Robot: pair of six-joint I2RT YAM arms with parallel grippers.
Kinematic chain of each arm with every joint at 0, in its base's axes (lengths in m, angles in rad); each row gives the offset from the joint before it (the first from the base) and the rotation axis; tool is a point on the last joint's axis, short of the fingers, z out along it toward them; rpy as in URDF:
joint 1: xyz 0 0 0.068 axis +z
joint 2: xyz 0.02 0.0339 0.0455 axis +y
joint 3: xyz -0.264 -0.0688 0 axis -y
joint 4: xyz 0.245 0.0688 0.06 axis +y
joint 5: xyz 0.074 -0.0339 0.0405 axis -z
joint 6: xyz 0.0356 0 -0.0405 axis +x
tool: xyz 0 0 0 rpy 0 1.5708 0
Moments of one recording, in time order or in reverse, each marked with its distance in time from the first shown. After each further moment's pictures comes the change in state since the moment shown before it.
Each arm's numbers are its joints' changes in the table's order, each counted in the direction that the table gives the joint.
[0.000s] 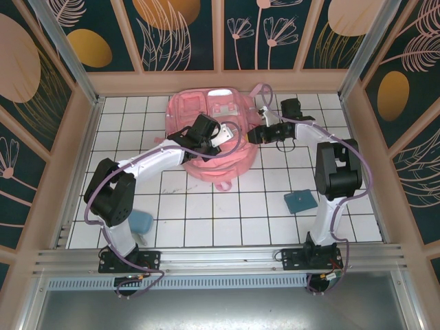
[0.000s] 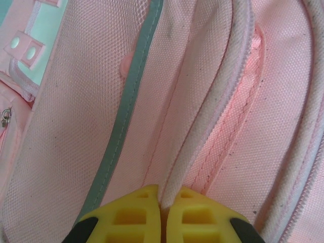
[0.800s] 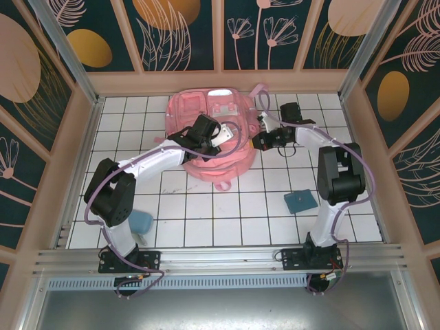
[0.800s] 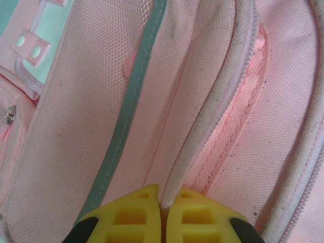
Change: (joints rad) left arm -0.004 0.000 0.000 -0.008 -0.026 -0.005; right arm 0.023 -0.076 -0.075 0.038 0.124 -0.060
